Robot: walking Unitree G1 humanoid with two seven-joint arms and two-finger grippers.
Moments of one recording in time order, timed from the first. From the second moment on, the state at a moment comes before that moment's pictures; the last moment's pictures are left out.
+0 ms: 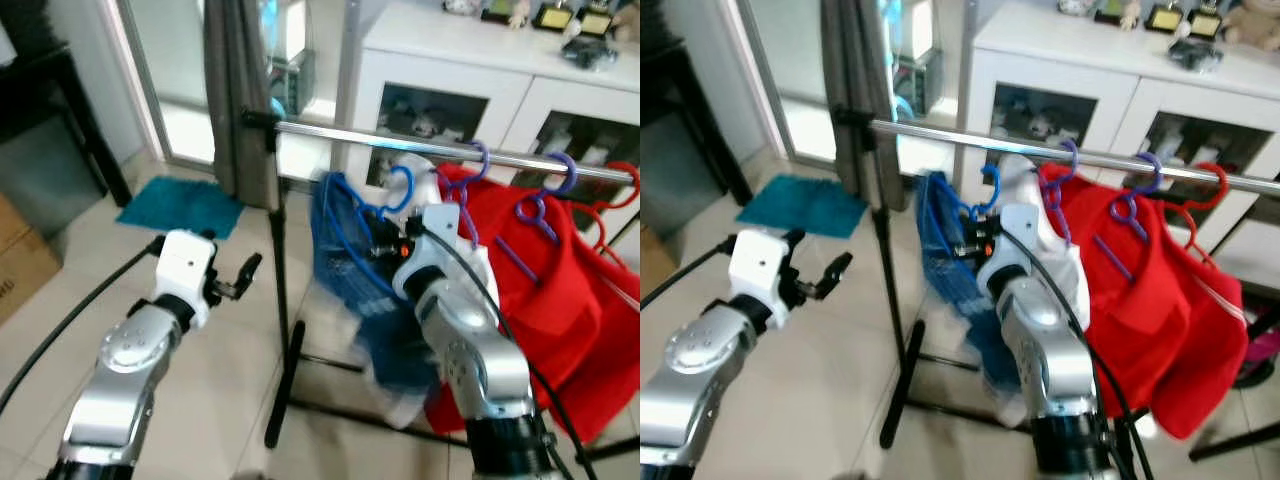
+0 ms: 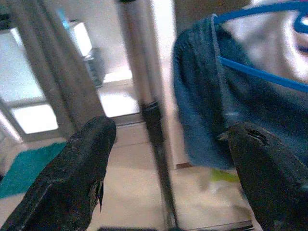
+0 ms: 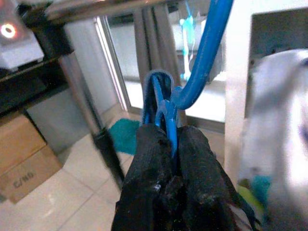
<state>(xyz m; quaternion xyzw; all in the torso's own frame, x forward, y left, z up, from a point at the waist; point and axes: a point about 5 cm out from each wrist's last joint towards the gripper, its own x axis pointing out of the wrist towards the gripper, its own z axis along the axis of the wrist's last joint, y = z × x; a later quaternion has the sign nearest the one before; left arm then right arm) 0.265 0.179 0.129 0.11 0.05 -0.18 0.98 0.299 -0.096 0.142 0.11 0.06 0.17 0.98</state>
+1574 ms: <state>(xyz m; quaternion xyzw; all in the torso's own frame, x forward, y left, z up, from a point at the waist) 0.267 0.158 0.132 0.06 0.04 -0.22 0.97 0.275 -0.116 0.131 0.13 0.04 0.18 0.98</state>
